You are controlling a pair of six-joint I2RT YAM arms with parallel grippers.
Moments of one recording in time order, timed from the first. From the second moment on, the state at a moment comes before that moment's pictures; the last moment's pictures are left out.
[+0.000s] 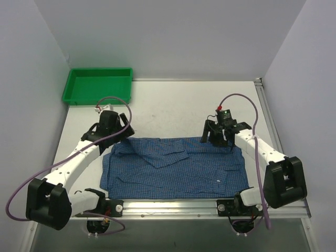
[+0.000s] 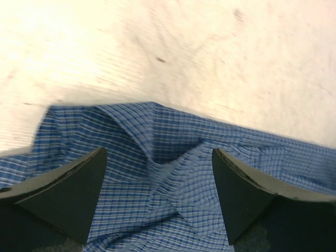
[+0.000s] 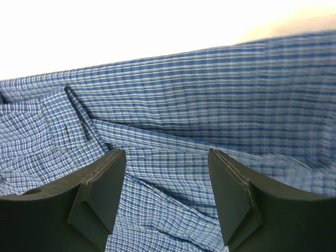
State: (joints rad) left arm -0.40 1.18 0.82 -0.42 -0.17 -0.75; right arm 0.28 1.35 0.83 -0.52 -0.07 0.47
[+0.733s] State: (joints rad) left arm -0.07 1.18 0.80 -0.54 -0.01 -0.54; right arm 0.60 1.80 1.15 -0.45 -0.09 0.35
